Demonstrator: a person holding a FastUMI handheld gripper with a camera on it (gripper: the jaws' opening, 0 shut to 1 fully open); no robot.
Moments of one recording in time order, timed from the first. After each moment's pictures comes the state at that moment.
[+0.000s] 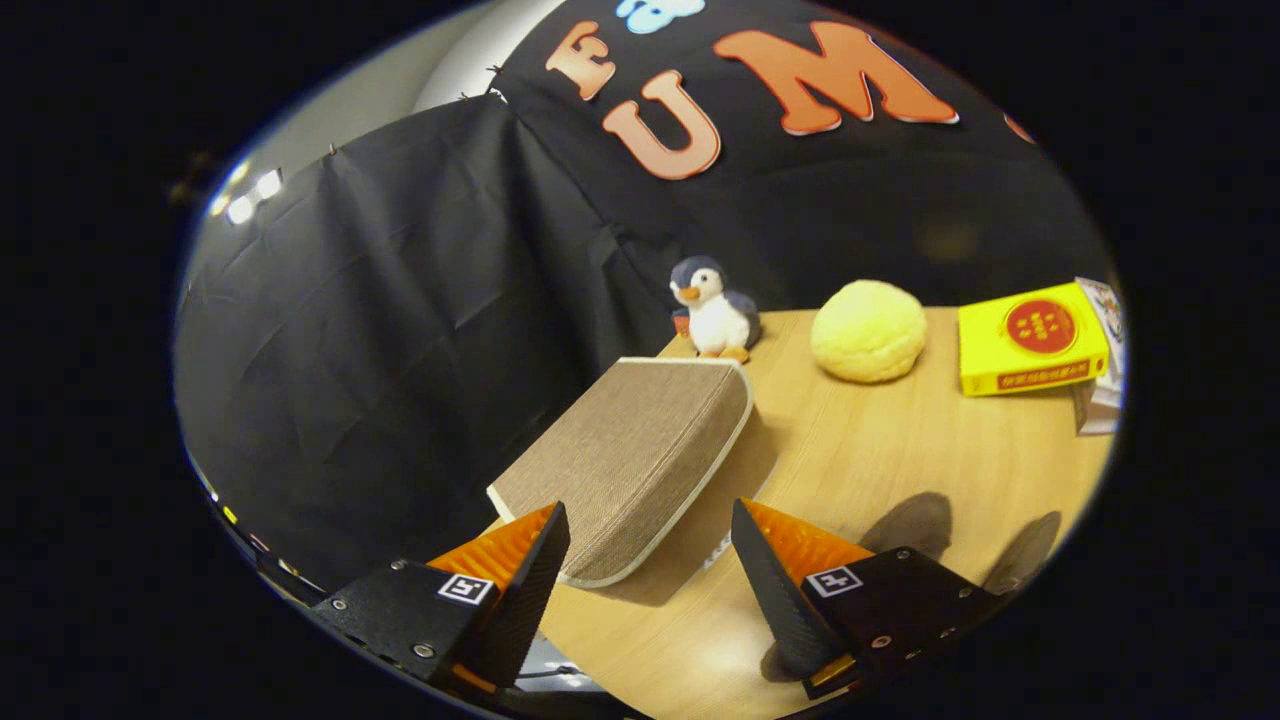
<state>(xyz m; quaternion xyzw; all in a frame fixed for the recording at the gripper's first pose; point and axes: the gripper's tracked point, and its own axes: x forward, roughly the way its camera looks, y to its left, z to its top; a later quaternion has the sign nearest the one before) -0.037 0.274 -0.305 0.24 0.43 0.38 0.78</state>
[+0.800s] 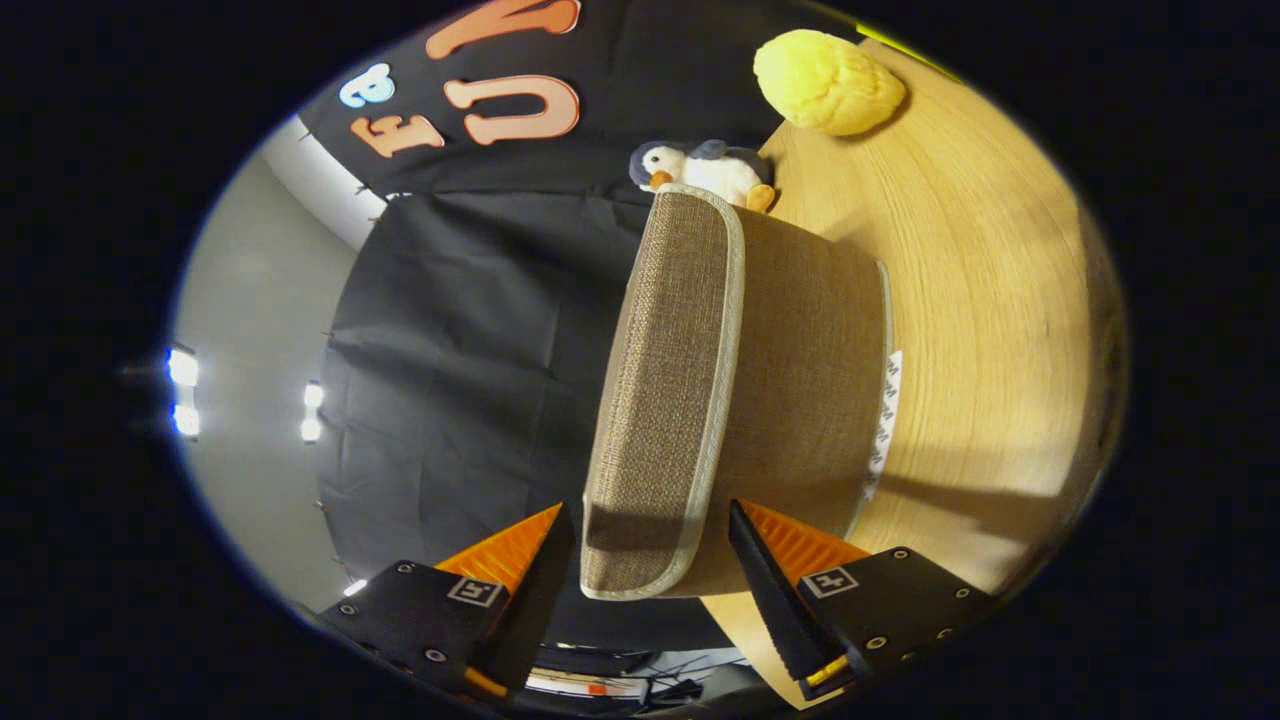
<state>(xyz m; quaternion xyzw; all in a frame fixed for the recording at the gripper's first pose) -0.063 0.340 -0.342 0.55 0.49 0.42 0.53</state>
